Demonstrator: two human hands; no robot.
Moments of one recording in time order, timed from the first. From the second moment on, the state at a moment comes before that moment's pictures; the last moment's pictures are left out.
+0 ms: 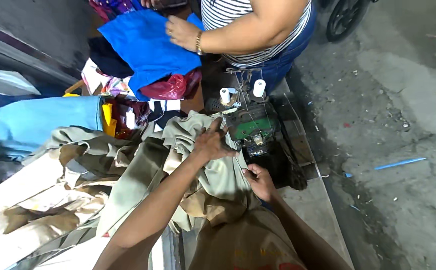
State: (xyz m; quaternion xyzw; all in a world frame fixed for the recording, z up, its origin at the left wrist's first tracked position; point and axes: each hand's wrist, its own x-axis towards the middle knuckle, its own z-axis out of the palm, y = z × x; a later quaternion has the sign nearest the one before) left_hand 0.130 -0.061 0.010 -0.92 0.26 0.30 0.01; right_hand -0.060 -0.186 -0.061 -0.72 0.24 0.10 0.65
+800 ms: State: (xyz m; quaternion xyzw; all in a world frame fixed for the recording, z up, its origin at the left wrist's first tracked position) left_hand 0.174 -0.057 0.005 -0.90 0.32 0.29 -0.03; right_hand -0.072 -0.176 -0.064 -0.69 0.25 0.09 0.68
